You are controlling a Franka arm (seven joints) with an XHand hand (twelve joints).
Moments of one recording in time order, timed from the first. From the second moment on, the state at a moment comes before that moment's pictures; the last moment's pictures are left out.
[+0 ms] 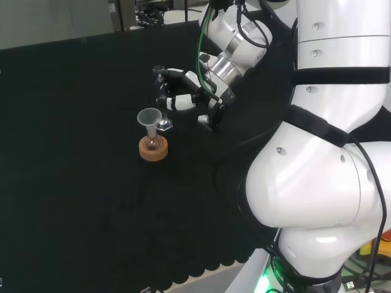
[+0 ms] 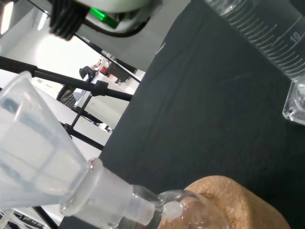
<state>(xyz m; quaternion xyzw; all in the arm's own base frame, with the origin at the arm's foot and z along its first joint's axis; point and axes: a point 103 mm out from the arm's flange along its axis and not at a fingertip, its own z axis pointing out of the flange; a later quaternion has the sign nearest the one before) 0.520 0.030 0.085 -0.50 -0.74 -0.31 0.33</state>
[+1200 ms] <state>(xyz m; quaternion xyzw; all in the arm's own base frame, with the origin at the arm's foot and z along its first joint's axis) 0.524 0.043 0.069 -0.47 -0.73 -0.35 0.36</state>
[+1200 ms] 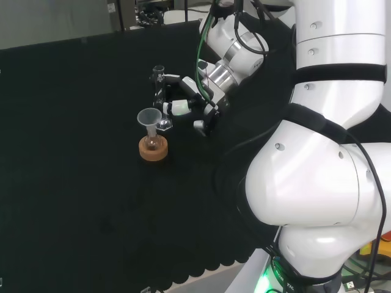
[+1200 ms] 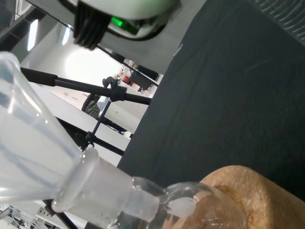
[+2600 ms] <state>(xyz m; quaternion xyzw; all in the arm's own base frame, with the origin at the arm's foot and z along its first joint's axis) 0.527 0.055 0.055 -0.48 -0.71 -0.37 0.36</state>
